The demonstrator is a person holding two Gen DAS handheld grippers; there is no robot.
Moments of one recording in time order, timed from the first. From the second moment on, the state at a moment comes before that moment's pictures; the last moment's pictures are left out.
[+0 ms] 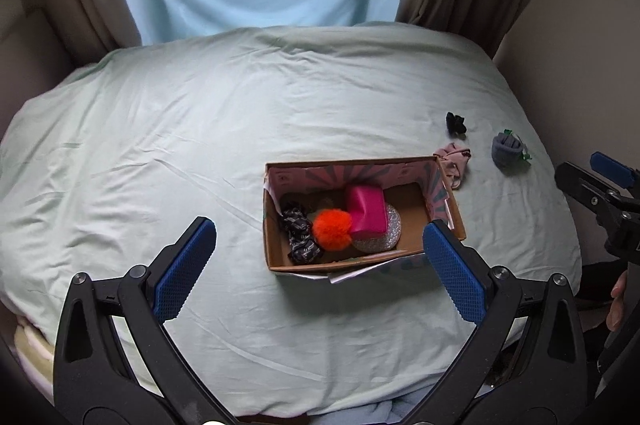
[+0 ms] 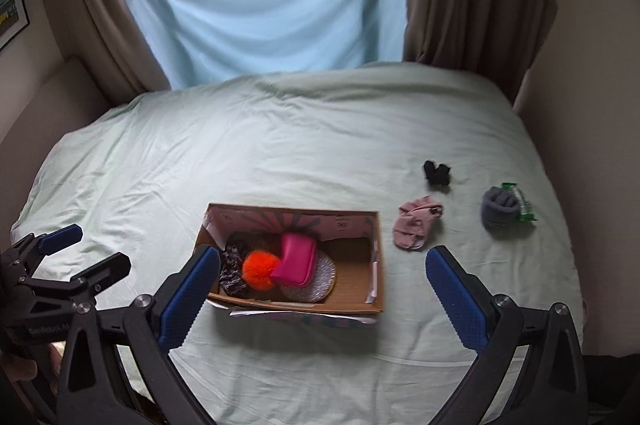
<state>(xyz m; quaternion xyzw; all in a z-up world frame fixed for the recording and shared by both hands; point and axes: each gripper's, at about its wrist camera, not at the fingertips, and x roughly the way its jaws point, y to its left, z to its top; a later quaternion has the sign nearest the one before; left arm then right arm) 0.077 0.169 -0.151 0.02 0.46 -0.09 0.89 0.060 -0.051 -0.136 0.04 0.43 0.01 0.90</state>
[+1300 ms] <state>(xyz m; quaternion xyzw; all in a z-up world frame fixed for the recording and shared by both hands) 0.072 -0.128 -0.165 0.00 0.43 -0.05 0.90 0.045 -0.347 -0.156 0.07 0.41 0.03 0.91</state>
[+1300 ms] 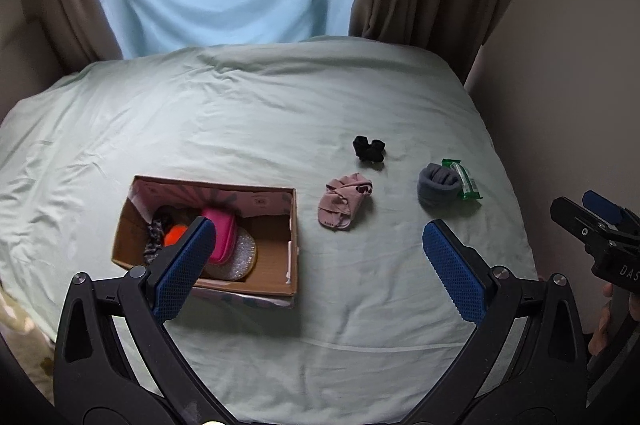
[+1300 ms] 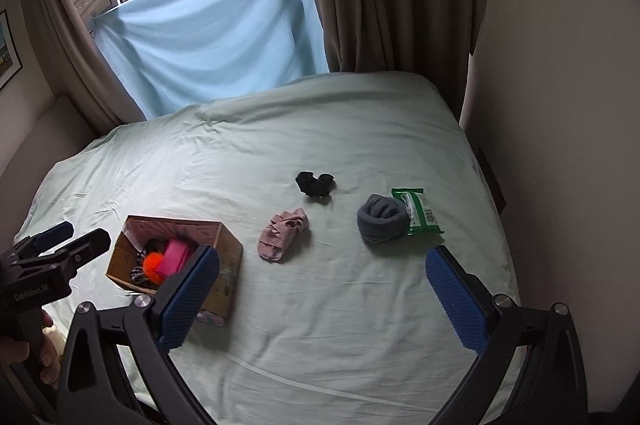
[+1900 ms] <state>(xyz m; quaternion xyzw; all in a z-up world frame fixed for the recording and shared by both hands) 0.204 -0.200 -0.293 0.03 0.51 -0.07 0.86 0.152 -0.399 -0.263 0.14 0.47 -0.02 0.87</state>
